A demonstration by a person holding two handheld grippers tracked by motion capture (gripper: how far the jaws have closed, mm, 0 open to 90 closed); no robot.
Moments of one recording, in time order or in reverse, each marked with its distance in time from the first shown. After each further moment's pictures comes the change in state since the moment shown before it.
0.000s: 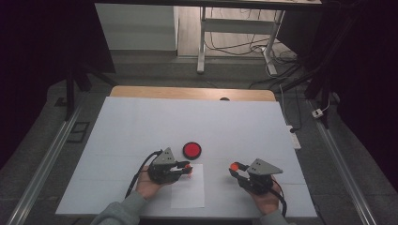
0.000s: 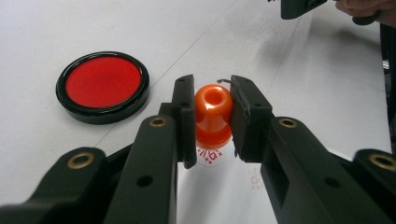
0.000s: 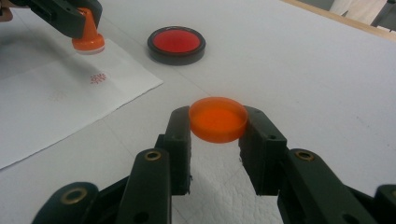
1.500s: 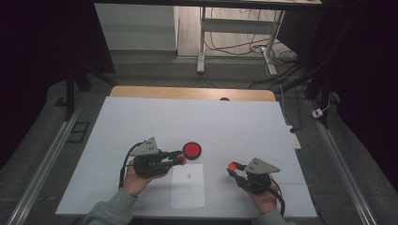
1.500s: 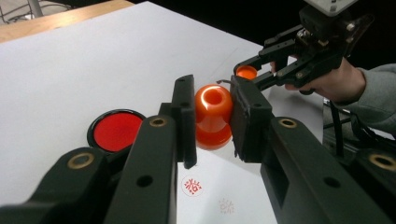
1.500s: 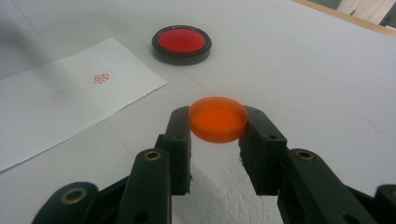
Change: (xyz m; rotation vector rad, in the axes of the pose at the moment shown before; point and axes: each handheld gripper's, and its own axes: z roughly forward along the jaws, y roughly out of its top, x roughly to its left) left arm 0.000 0.028 -0.059 -0.170 -0.034 -0.054; right arm 0.001 0.002 0.006 0.007 0.018 -0.006
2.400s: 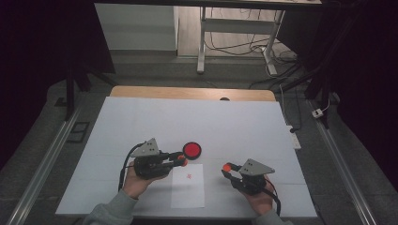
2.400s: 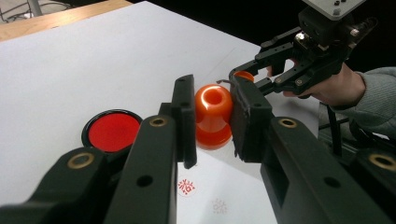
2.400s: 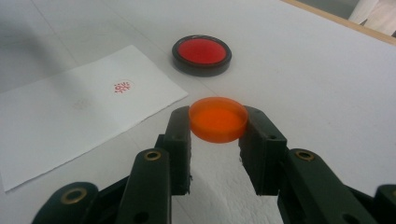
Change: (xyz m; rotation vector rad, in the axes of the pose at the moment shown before) left arm -0.006 0.001 0.002 0.011 -0.003 -0.004; right arm 0.013 0.008 0.006 -0.012 0.036 -0.035
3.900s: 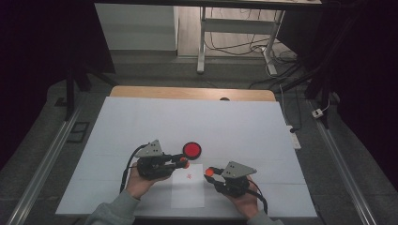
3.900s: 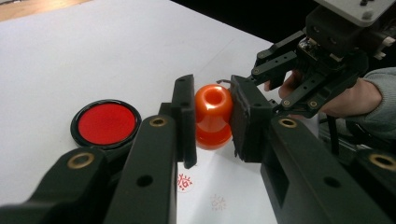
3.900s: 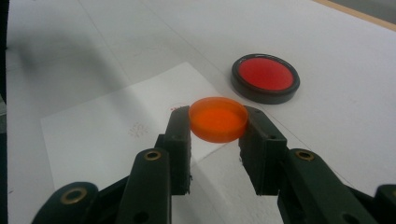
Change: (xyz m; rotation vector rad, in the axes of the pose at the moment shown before) left arm 0.003 -0.007 0.011 0.030 -0.017 -0.017; right arm 0.033 0.016 0.029 -0.005 0.123 -0.031
